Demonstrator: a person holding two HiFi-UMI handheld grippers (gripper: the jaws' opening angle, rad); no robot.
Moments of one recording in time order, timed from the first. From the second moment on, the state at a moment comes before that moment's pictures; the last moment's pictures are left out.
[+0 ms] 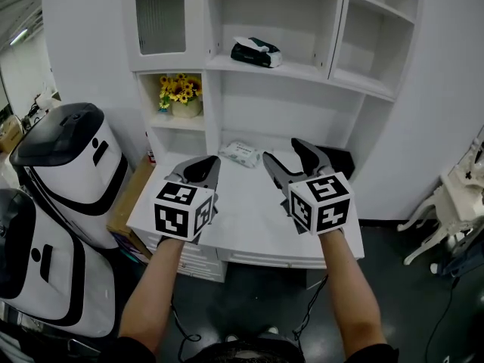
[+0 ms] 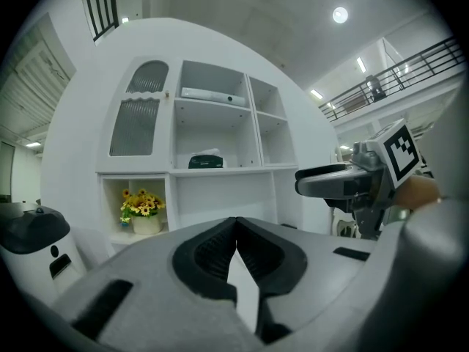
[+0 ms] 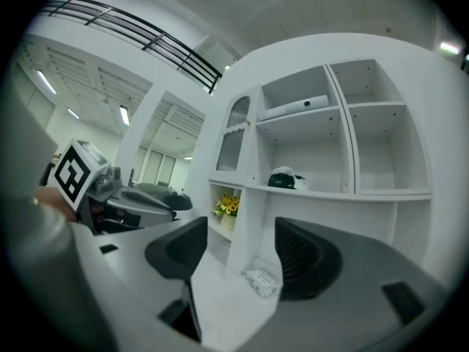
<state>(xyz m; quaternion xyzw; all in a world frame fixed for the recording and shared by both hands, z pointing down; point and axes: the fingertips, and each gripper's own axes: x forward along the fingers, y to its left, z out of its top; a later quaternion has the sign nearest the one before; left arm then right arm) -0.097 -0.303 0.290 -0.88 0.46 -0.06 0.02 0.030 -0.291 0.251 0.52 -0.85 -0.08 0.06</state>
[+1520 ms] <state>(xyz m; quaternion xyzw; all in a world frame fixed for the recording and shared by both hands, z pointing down) -0.016 -0.526 0.222 -0.88 0.47 -0.05 0.05 0.057 -0.553 0.134 0.42 -0.86 -0.23 0.16</state>
